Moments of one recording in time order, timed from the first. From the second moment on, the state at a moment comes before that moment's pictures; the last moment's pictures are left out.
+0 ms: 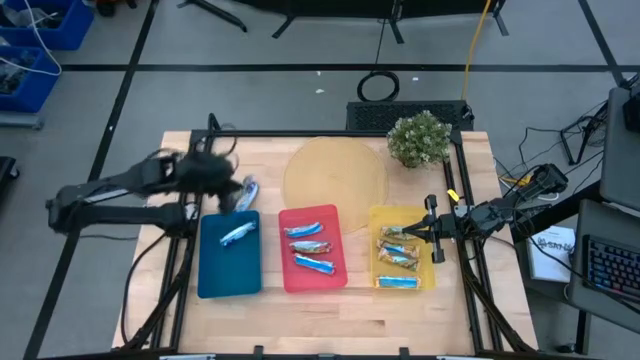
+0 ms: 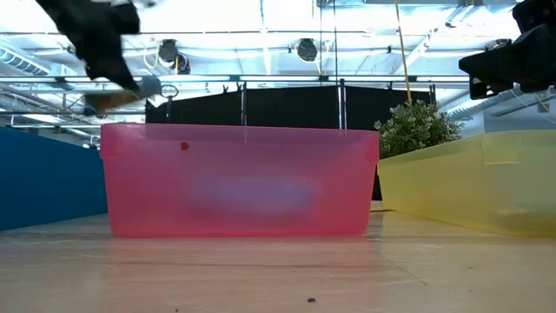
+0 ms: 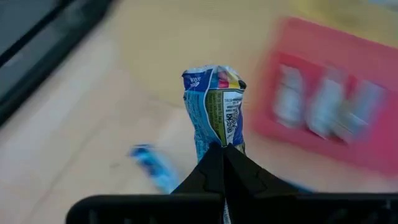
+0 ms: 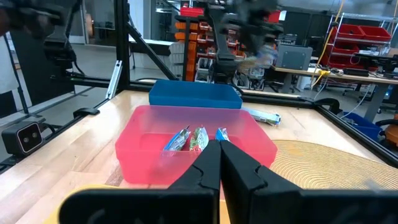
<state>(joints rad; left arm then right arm) 0.29 0.75 0.79 -0.86 -0.05 -0.19 0.52 0.17 0.02 0.13 0.47 -0.07</state>
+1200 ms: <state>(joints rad) -0.41 1.08 0.65 -0.83 0.00 -0.82 0.52 0.17 0.02 0.13 0.47 -0.07</state>
